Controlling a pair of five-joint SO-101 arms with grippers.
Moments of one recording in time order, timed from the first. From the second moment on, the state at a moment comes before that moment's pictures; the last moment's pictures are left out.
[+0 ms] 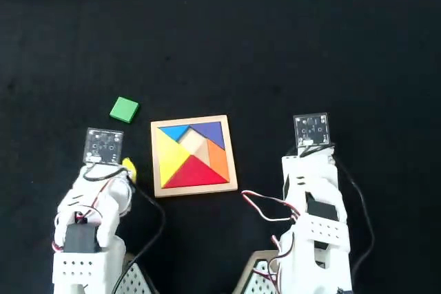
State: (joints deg) left arm -4.5 -103.7 96.2 60.2 -7.4; right arm 13.0 -60.3 96.2 15.2 18.5
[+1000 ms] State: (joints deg) left arm -18.6 -103.7 96.2 61.1 -7.5; right arm 13.0 -60.8 96.2 16.4 18.5
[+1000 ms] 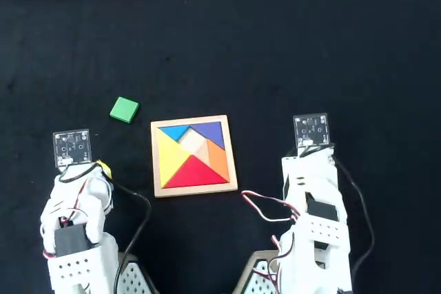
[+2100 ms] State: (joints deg) left arm -16.6 -103.6 90.1 52.4 -7.5; right arm 6.9 -60.8 96.2 16.4 18.5
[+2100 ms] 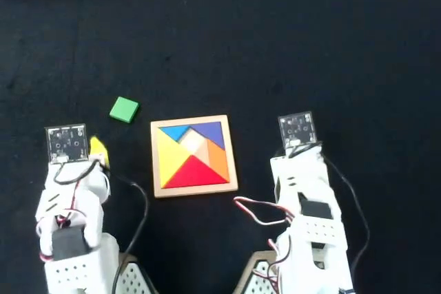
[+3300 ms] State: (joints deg) left arm -10.8 -0.3 0.0 83.9 -23.0; right arm 2.4 -60.8 96.2 16.4 18.5
